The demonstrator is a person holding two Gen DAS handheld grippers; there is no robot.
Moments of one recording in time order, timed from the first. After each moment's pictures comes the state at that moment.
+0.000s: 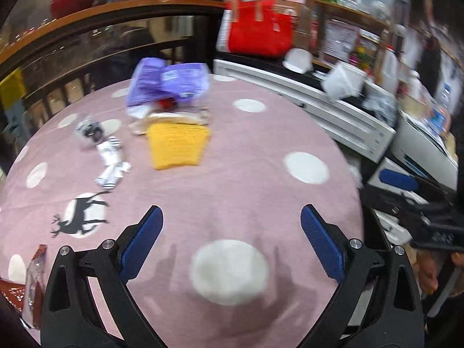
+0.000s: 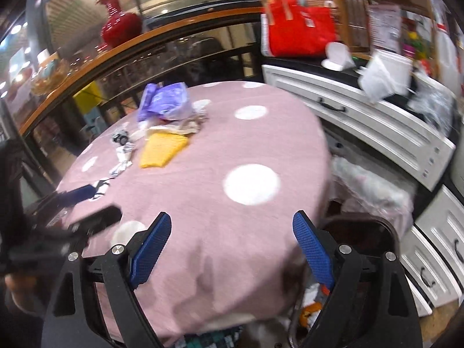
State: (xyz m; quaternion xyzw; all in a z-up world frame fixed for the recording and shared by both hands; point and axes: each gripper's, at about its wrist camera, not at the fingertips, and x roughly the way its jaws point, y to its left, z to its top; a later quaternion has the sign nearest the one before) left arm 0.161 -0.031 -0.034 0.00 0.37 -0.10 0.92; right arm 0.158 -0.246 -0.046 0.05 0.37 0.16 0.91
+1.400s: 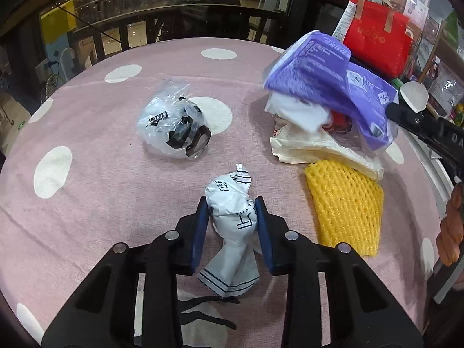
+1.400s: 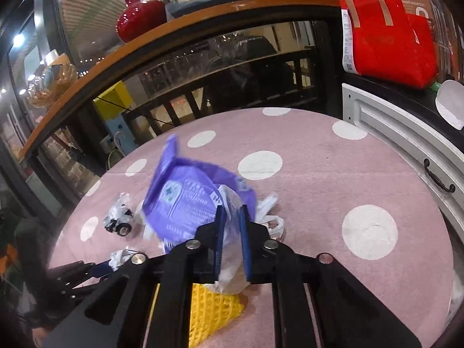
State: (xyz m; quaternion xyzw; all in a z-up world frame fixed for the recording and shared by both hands) left arm 0.308 0.103 -0.081 -0.09 0.44 0.04 0.89; right arm 0.374 -0.121 -0.039 0.05 0.35 0.27 0.90
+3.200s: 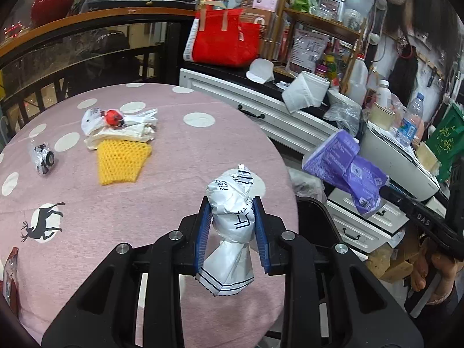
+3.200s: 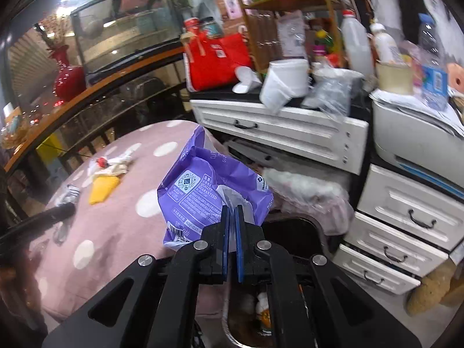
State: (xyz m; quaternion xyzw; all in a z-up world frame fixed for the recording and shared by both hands) left arm 0.144 -0.102 -0.009 -0.02 0.35 -0.18 0.92; right arm 0.100 -0.390 -0.040 0.12 0.31 0.01 0.94
